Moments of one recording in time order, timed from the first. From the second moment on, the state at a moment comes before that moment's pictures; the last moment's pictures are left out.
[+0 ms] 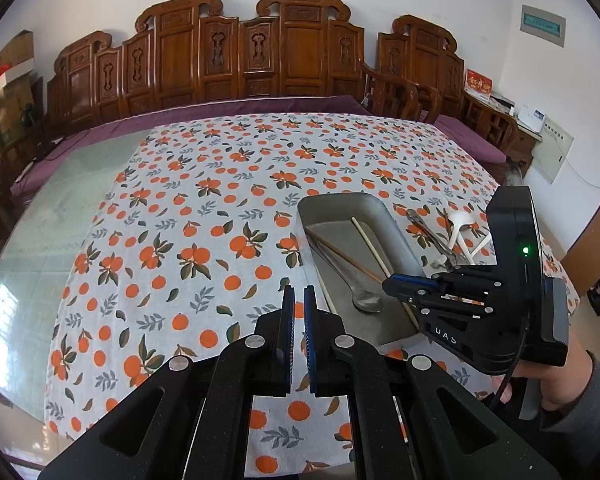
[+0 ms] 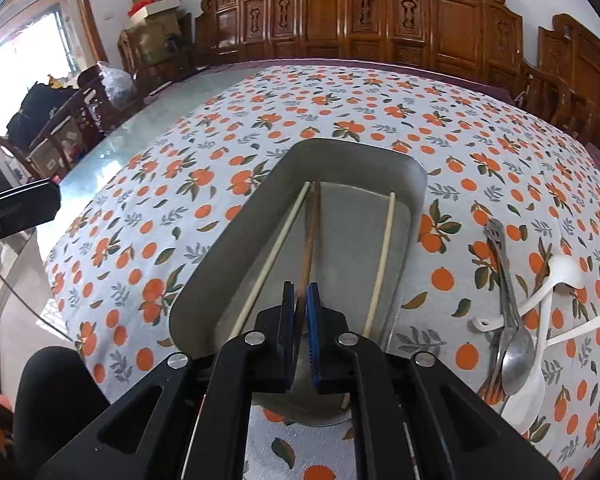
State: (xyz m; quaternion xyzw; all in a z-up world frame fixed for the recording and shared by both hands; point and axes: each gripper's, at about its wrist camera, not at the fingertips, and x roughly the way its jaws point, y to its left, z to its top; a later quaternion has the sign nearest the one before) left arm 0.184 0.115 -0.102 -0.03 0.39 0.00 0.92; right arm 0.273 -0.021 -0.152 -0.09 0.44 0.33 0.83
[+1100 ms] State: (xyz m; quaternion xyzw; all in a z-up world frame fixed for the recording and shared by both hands) left arm 0.208 0.018 -0.045 -0.01 0.37 -0.08 0.92; right arm 0.259 -0.207 -0.073 -0.06 0.41 0.27 0.87
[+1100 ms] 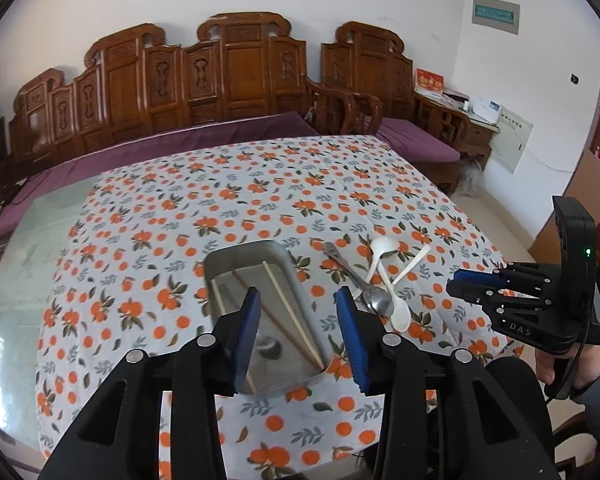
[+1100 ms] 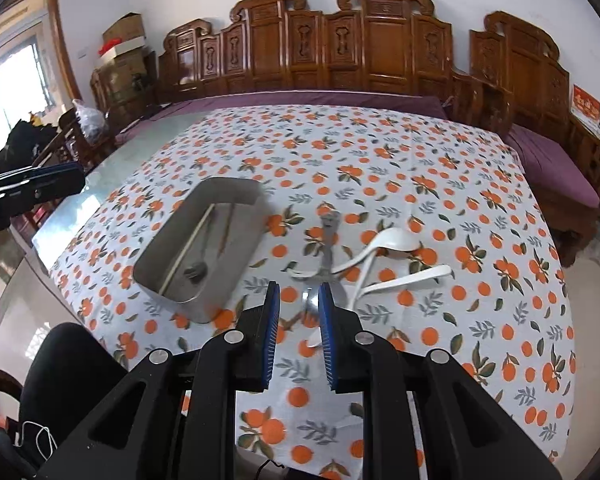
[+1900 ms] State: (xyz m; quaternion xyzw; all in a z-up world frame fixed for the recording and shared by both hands) left arm 0.276 -0.008 -0.100 -0.01 0.42 -0.10 0.90; right arm 0.370 -0.170 -0.179 -0.05 0.52 0.28 0.81
